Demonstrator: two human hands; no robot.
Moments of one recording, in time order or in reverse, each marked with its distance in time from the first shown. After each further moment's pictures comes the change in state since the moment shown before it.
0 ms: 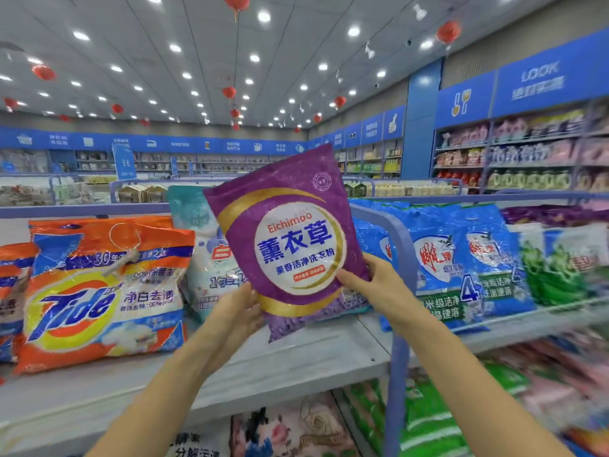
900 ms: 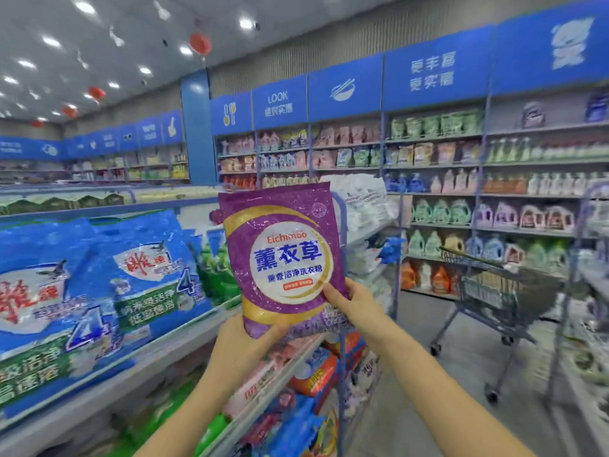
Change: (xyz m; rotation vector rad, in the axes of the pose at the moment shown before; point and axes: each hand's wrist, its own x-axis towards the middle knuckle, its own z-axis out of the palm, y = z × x) left_hand 0.014 -0.207 0.480 0.416 -0.528 0.234; right_hand -0.236 0.027 -0.437 -0.258 0.638 0.190
